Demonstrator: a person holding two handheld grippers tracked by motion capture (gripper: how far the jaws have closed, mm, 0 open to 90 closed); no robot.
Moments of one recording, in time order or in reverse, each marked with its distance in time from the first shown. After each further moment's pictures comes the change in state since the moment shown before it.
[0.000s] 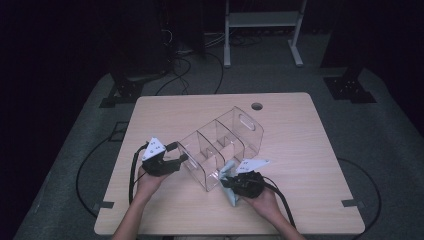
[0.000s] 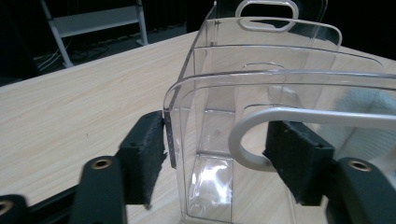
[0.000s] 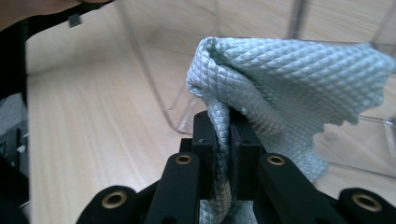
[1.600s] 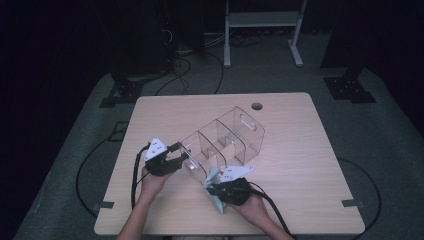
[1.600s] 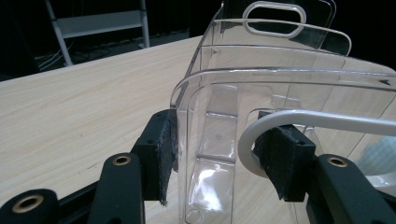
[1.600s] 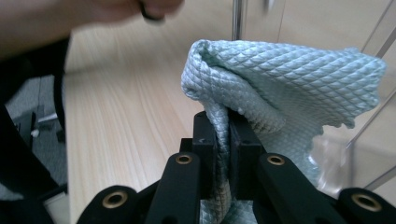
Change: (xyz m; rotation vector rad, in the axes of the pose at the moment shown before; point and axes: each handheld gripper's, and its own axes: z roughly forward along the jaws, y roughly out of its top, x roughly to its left) left arm -0.003 -0.006 0.006 -0.030 0.011 -0.027; right arm 0.032 0.006 0.025 0.028 0.049 -0.084
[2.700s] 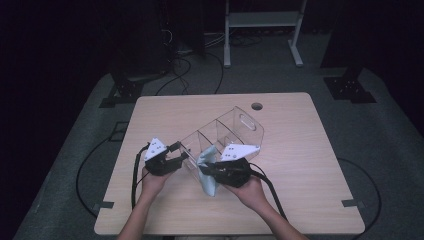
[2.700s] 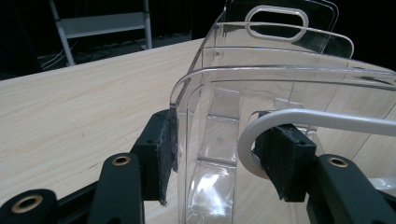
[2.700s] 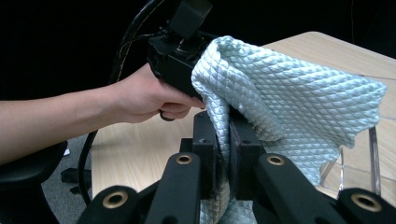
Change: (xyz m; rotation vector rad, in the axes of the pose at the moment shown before) left arm 0.002 -0.001 0.000 -0.006 0.007 -0.011; right arm 0.003 0.074 -0.044 -0.185 0.021 -0.027
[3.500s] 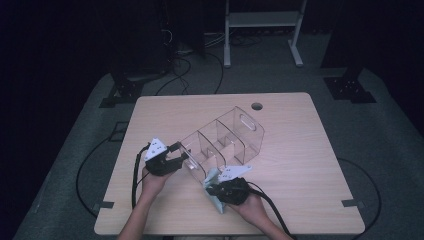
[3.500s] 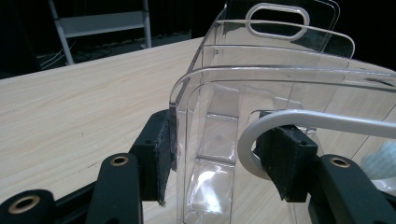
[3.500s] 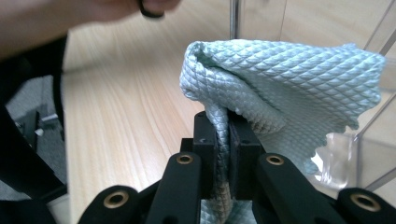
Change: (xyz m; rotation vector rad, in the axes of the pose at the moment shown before) left arm -0.001 0.000 0.001 -0.001 0.001 -0.002; right arm -0.002 -0.079 0.033 0.191 -0.018 0.045
